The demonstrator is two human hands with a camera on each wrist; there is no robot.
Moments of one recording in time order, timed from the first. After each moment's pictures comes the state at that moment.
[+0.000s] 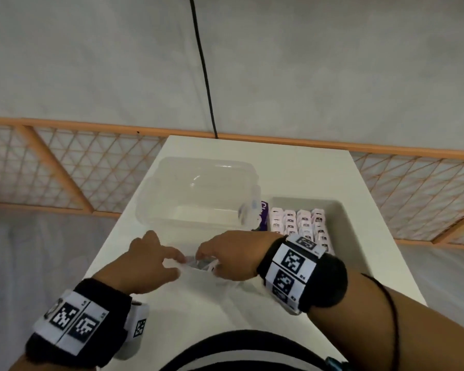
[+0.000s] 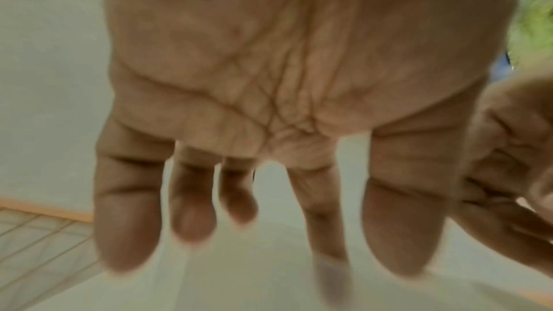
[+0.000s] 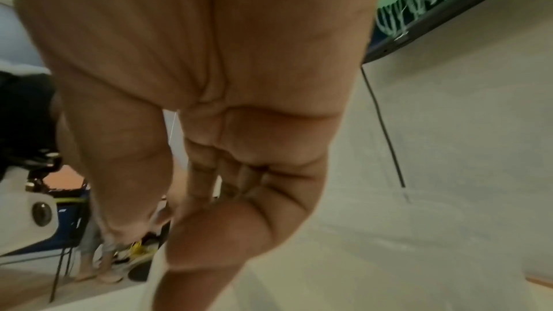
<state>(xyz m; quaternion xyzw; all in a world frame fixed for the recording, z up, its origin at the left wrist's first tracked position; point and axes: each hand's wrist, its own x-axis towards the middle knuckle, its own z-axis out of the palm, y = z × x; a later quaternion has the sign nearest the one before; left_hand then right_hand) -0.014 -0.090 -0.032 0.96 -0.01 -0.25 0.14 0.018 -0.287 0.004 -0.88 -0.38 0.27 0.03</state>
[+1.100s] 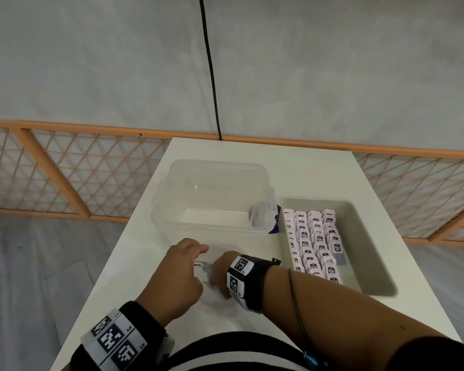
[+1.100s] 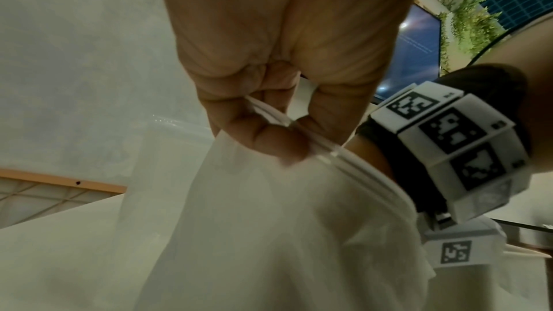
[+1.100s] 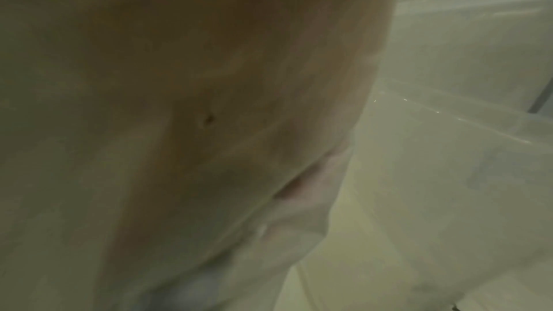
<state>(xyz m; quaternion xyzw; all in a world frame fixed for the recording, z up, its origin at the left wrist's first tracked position) -0.026 -0.097 -0.066 0.96 -0.07 -0.04 0.26 0.040 -0.225 -0.115 -0.86 -0.38 0.29 -0.18</state>
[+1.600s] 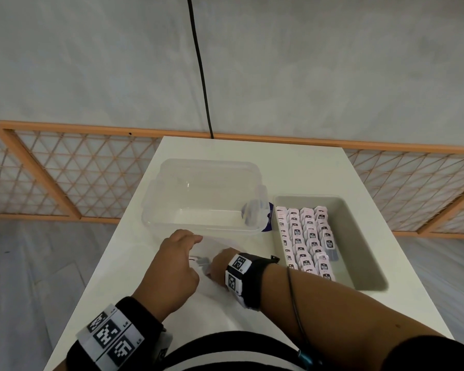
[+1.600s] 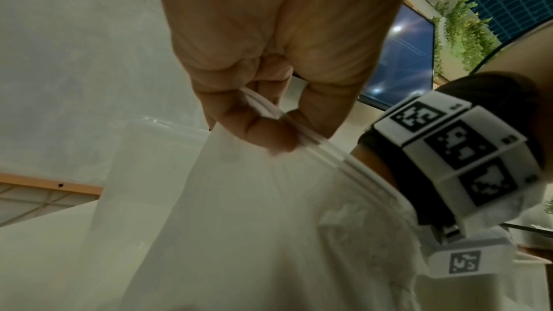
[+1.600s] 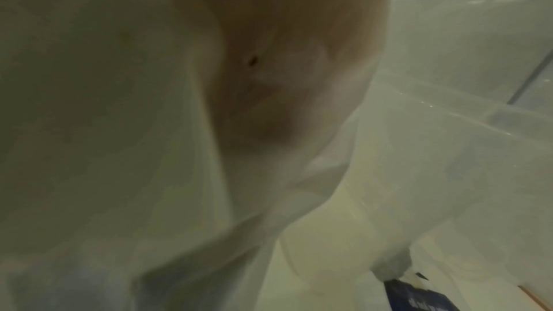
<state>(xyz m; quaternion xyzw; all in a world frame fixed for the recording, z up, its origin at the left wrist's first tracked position) -0.016 -0.101 -0.064 0.96 -0.07 0.00 0.28 0.043 -0.230 -0.097 -0.90 -0.27 0.32 -0.08</state>
